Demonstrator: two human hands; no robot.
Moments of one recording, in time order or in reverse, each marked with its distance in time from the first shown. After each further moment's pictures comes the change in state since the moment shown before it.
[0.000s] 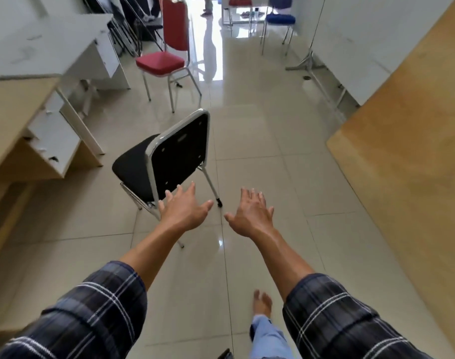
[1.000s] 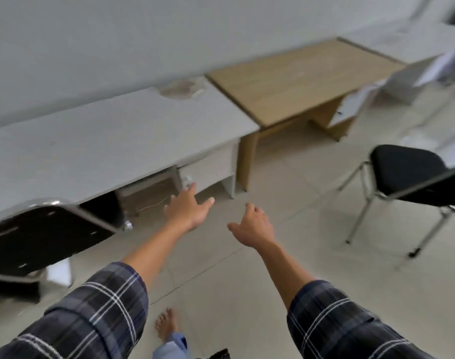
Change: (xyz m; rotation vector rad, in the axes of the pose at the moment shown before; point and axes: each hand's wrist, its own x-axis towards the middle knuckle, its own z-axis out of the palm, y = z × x) left_hand -0.592 -0.465 0.058 -0.551 0.399 -0.980; right_hand -0.510 -0.232 0.348 -0.289 -0.541 -0.834
